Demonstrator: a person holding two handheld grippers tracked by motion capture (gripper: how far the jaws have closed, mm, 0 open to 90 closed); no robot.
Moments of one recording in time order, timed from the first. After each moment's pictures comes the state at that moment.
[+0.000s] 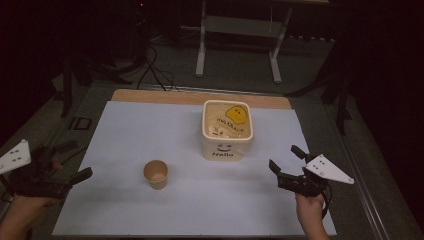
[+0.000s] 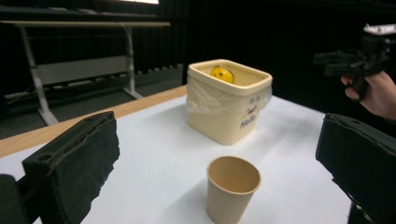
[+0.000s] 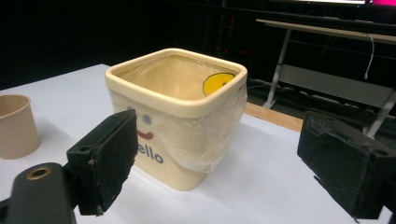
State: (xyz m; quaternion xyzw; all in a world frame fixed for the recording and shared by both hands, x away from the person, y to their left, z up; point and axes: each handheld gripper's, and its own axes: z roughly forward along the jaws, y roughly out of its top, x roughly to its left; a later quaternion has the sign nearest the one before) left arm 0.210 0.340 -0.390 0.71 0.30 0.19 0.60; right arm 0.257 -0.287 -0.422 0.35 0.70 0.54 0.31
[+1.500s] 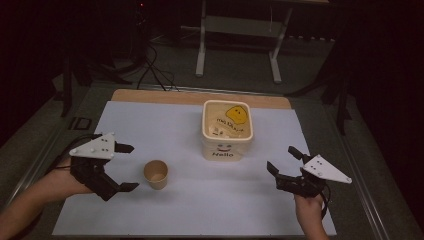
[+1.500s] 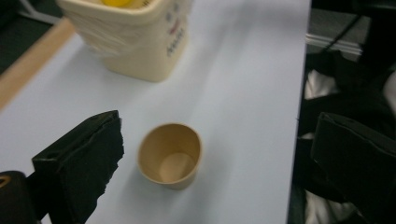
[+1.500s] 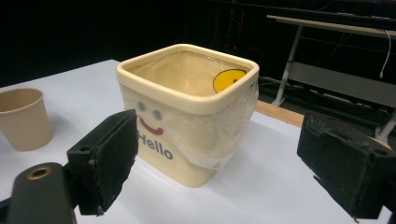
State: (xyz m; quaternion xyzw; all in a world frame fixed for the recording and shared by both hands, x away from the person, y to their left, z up) left arm 0.245 0.229 -0.351 0.90 0.15 0.09 0.40; right arm 0.257 -0.284 -0.423 0.34 0.71 0.54 0.30
